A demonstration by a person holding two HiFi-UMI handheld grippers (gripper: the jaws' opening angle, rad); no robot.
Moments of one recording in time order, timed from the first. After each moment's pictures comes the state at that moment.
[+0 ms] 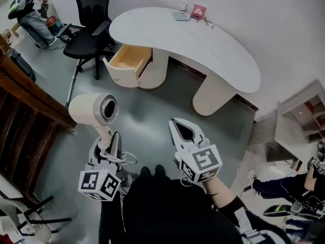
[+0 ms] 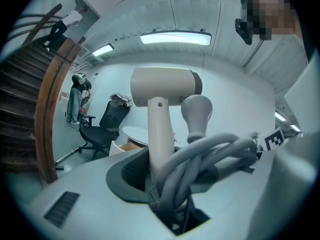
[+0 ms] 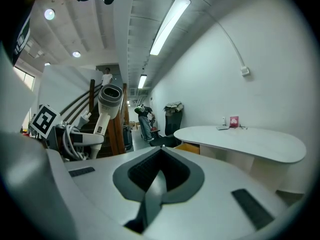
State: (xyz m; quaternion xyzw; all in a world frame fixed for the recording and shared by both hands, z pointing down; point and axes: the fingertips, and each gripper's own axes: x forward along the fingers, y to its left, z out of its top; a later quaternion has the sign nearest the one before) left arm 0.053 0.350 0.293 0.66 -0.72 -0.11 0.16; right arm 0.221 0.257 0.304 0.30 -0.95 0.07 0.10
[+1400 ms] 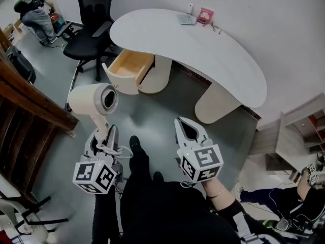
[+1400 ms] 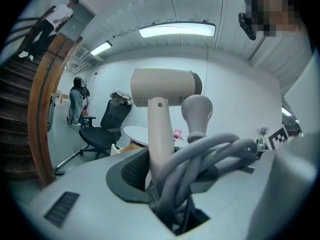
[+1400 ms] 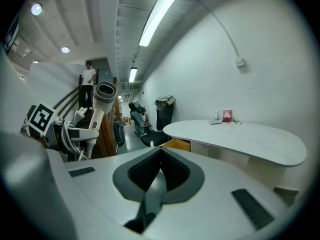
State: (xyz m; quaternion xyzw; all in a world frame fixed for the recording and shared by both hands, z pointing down) left arm 0.020 0.264 0.301 0.66 -0.73 -0.08 0.16; right arm 0.216 0.168 0.322 0.33 -0.93 0.10 0.14
